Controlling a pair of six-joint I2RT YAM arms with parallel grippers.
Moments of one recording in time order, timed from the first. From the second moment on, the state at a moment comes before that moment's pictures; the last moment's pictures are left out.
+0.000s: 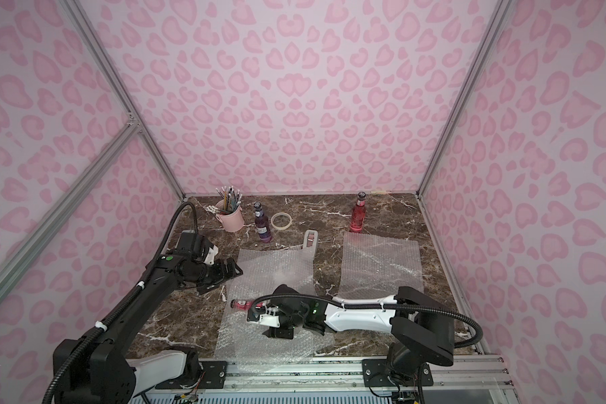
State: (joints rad) left arm -0.13 1.22 0.89 -0.86 0.35 -0.49; right arm 1.20 1.57 0.80 -0.04 -0.22 -0.33
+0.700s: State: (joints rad) left arm -0.20 1.31 0.89 -0.79 0.38 -0.50; right arm 1.30 1.70 0.76 -0.01 -0.27 -0.30
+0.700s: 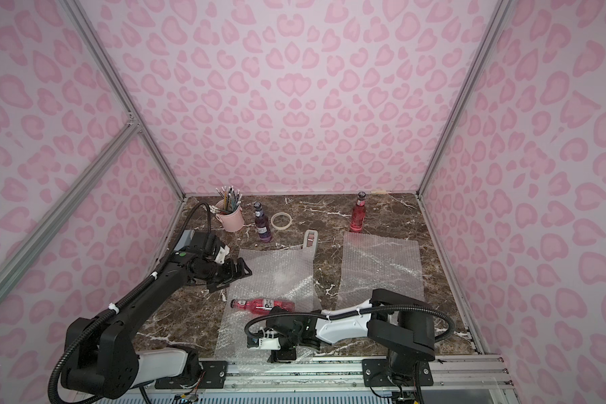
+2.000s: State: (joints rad) left arm -0.21 1.33 0.92 -0.80 0.38 -0.47; right arm 1.20 1.61 0.81 -0.07 -0.31 -0.27
